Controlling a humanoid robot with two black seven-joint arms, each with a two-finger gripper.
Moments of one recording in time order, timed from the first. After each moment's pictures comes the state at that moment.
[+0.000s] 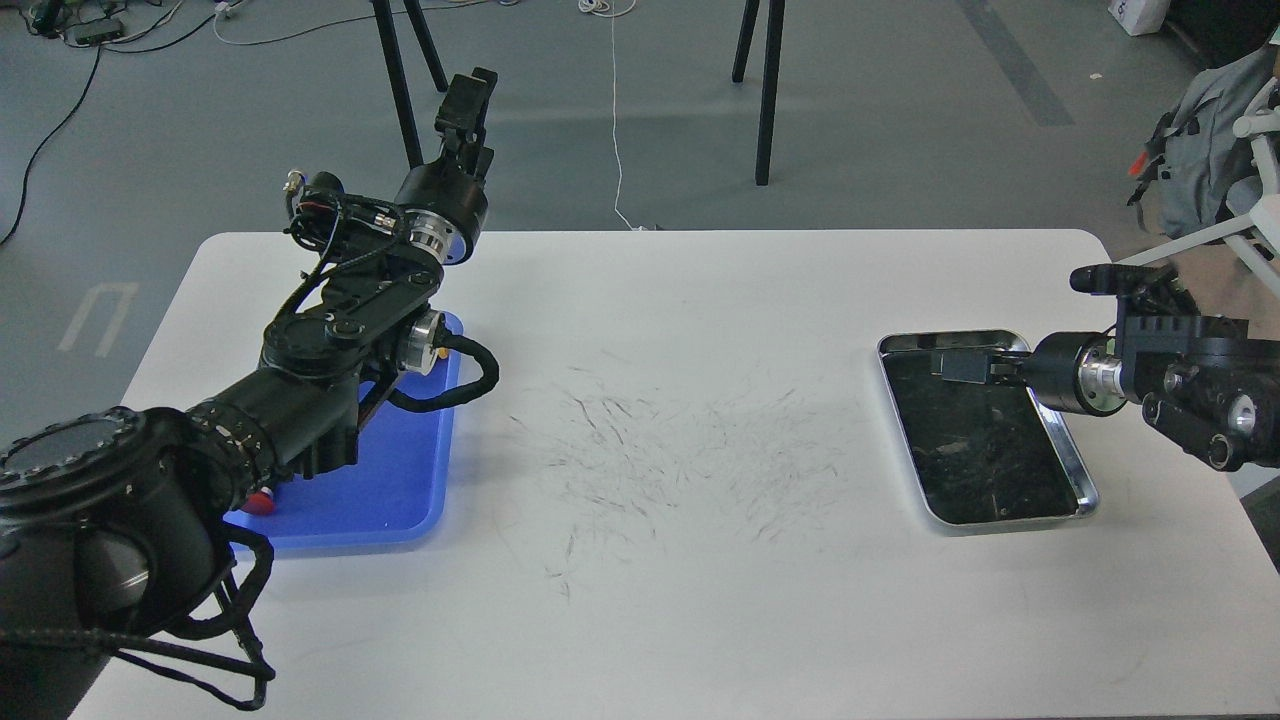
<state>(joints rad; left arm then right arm) -1.02 0.00 -0.37 -0.38 0.37 0.17 -0.49 1.05 -0.46 -0.46 0.47 -0.95 0.22 0.49</state>
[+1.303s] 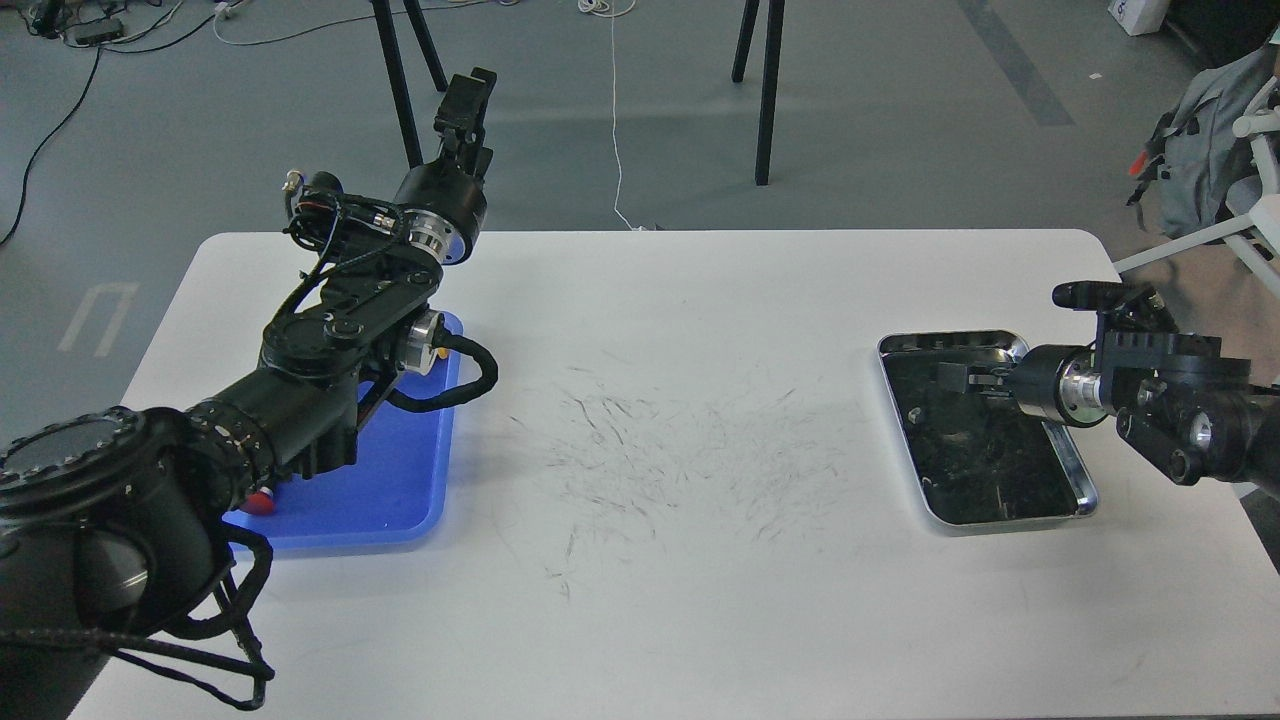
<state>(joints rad) -1.02 0.00 -0.37 -0.38 0.37 0.17 -0.49 0.99 -0.36 -0.46 0.33 -0.94 0.22 0.49</state>
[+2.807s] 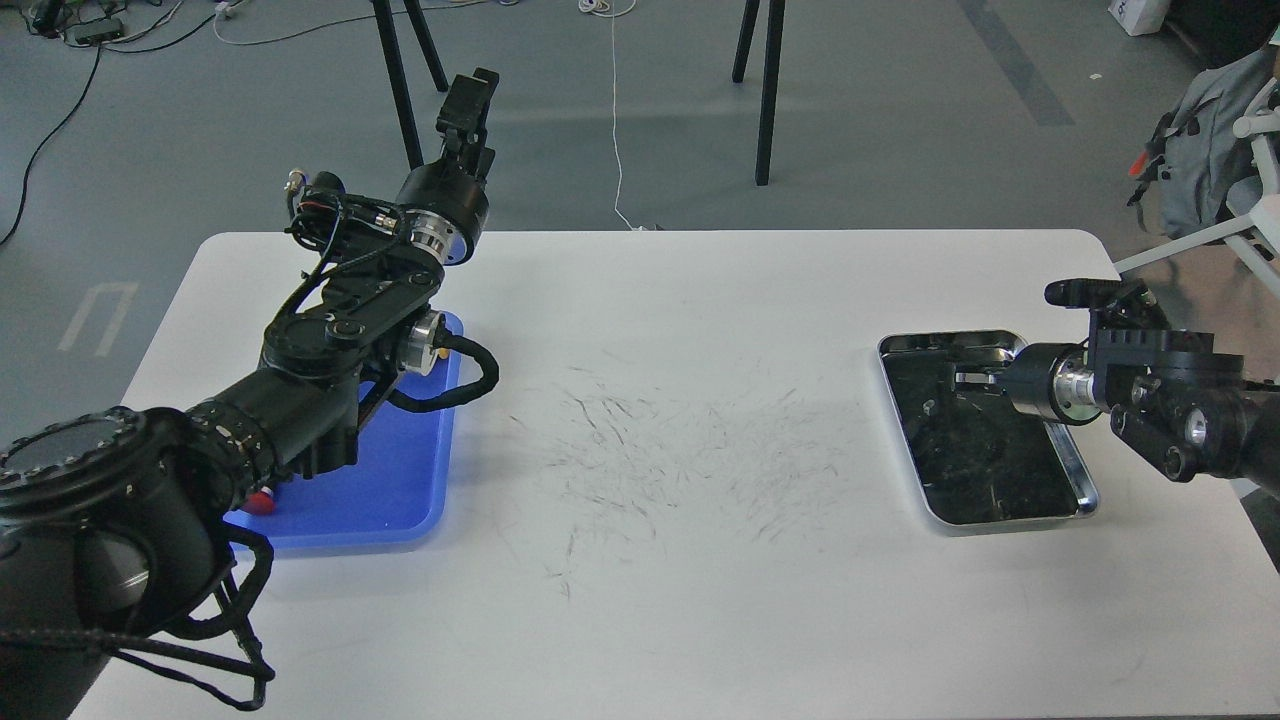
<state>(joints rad) -1.02 0.00 -0.37 -0.38 0.38 0.17 -0.49 1.00 -0.36 -0.46 0.34 -0.94 0.22 0.49</state>
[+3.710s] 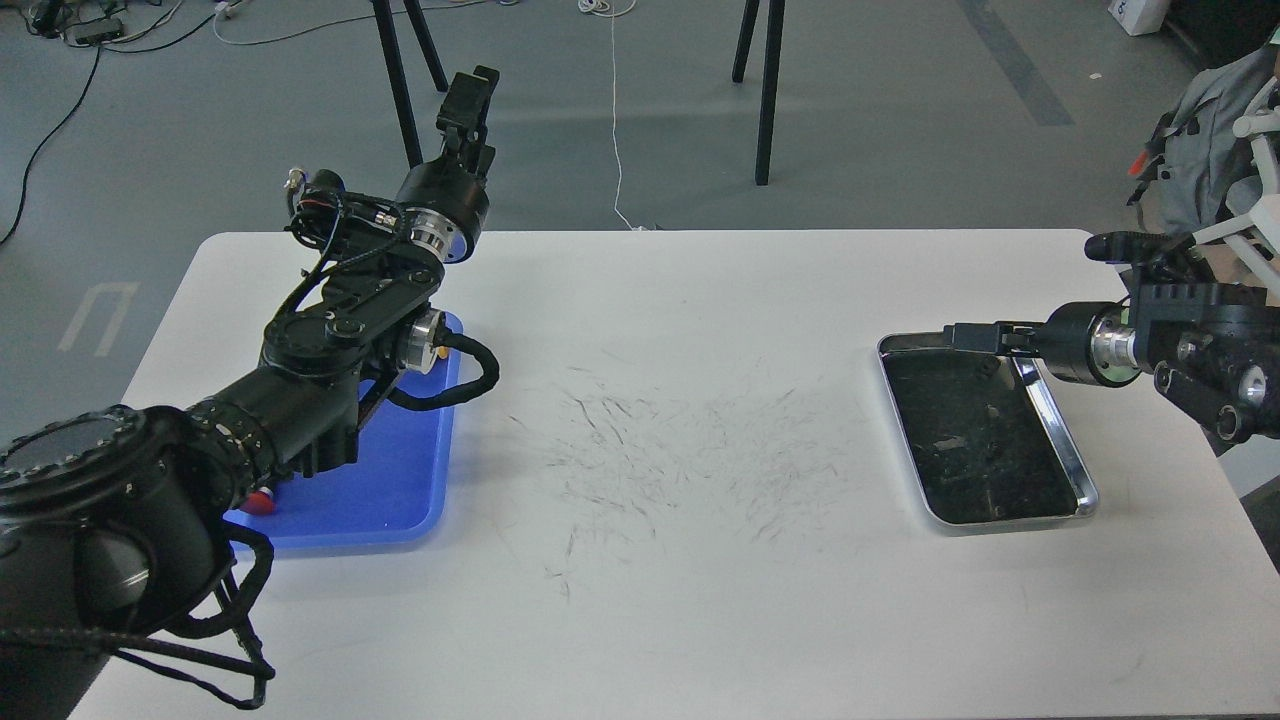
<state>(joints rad) -1.02 0.00 -0.37 -0.38 0.38 0.17 -0.49 1.10 -0.46 -0.49 0.43 -0.94 0.26 0.49</state>
